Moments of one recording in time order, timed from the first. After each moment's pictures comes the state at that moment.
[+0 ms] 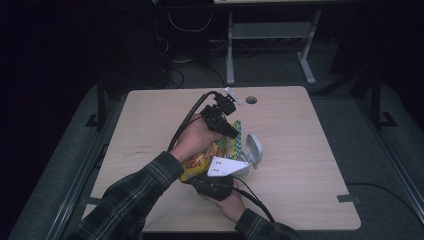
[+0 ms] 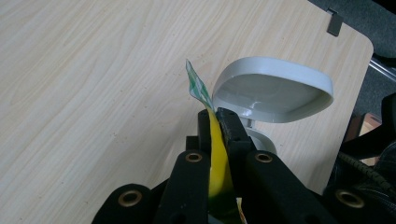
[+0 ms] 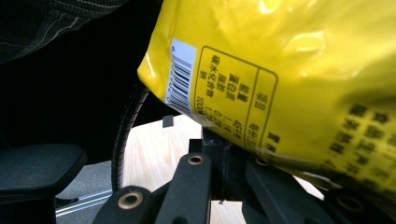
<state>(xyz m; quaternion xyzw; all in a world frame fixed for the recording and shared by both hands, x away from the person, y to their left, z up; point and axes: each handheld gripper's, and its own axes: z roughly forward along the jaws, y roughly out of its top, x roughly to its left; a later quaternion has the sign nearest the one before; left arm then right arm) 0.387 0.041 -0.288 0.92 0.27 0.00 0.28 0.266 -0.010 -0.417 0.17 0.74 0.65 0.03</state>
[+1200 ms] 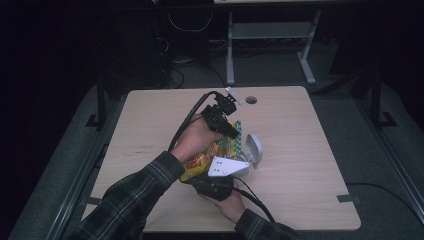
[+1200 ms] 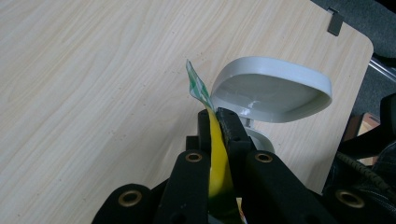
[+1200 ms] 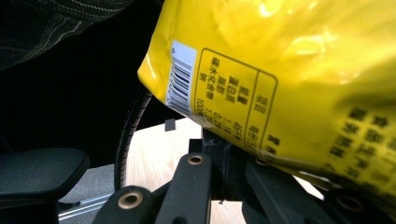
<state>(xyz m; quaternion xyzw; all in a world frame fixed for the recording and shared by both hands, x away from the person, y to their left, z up) 0.387 0.039 -0.288 0.92 0.27 -0.01 0.28 0.265 -0.010 -0.416 0.17 0.73 0.65 0.03</state>
